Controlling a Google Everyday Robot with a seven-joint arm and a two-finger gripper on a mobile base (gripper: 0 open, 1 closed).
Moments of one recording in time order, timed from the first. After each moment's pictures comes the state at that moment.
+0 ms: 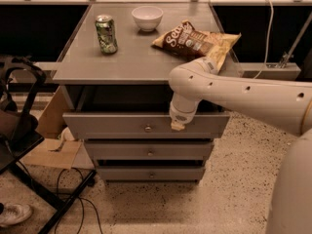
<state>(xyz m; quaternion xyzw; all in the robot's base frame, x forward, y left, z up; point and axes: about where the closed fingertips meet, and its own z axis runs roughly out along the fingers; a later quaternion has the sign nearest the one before) 0.608 -0.079 0.631 -0.61 0.78 -0.01 0.09</state>
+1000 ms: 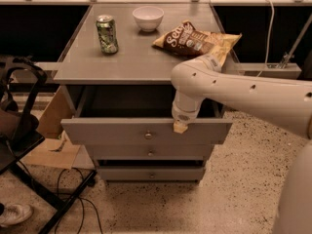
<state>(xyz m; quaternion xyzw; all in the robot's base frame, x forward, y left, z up) 0.599 -0.089 0.642 -0.61 0.79 -0.01 0.08</state>
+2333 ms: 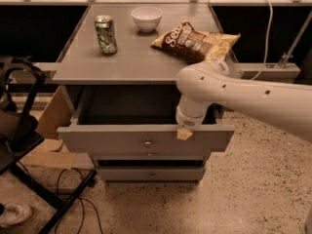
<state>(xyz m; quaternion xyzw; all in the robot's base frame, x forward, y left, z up) 0.568 -0.103 0.648 -0.61 0.79 0.00 0.07</state>
